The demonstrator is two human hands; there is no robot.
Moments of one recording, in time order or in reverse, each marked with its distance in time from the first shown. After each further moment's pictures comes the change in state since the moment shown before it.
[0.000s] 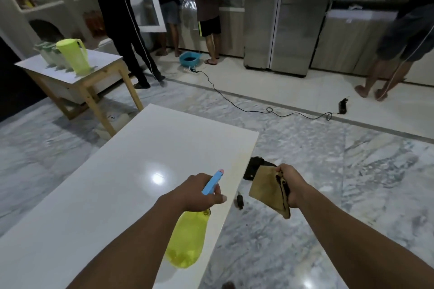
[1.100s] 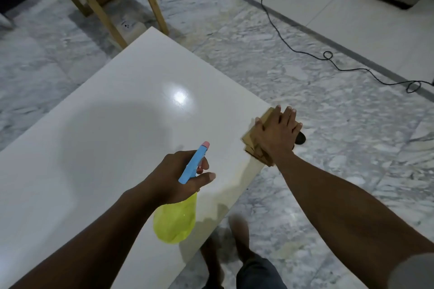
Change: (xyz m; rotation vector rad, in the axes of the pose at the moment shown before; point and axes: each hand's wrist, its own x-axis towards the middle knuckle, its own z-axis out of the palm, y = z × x) left_hand 0.164 -0.037 -0.034 -0.216 0.188 -0.225; right_hand 0.392 -0.054 0.073 -1.511 0.315 -0.635
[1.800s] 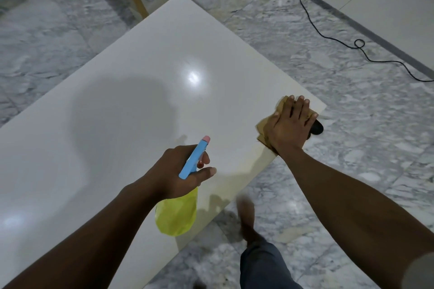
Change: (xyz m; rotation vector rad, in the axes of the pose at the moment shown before) left_hand -0.063 -0.048 0.013 -0.033 0.042 -0.072; right_hand -0.047 -0.011 0.041 -0.089 0.150 -0.110
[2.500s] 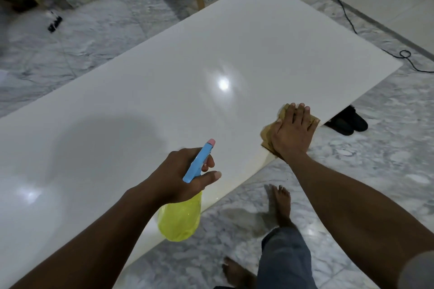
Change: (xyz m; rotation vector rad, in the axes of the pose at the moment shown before) left_hand -0.279 -0.177 0.027 -0.066 0.164 -0.036; right_hand -0.273 -0.119 0.035 0.005 -0.066 -0.155
